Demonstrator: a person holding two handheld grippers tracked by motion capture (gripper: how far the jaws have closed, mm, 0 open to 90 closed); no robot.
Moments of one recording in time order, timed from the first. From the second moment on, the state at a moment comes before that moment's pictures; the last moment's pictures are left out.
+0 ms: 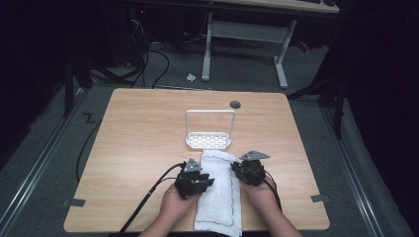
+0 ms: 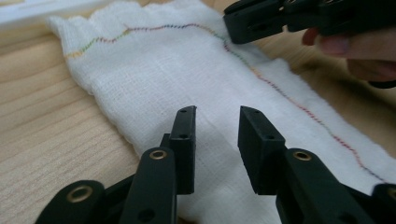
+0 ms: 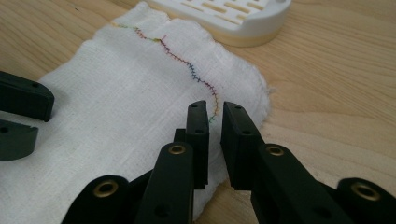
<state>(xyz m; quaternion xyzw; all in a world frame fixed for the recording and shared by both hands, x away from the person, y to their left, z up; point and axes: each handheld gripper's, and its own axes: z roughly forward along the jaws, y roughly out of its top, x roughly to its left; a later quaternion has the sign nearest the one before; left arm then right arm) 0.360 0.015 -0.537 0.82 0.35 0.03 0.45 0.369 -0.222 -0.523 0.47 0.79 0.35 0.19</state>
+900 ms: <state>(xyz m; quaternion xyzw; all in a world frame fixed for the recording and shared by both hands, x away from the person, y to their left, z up) 0.373 0.062 -0.535 0.79 0.41 0.05 0.45 0.323 -0.226 -0.523 0.44 0.79 0.39 0.17</state>
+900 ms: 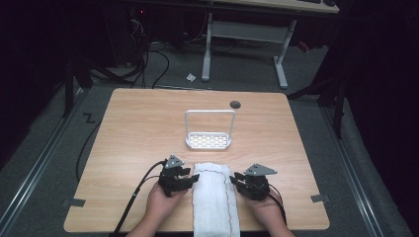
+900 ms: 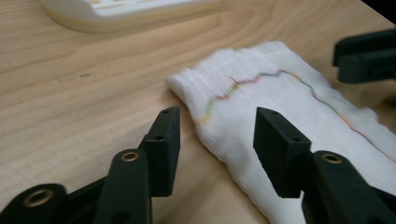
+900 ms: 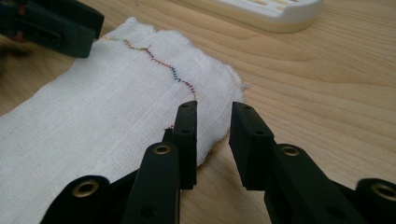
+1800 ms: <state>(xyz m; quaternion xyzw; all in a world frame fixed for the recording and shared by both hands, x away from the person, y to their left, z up) 0.374 0.046 -0.542 0.79 0.42 0.04 0.45 0.359 -0.220 -0.531 0.49 0.78 0.37 0.14</state>
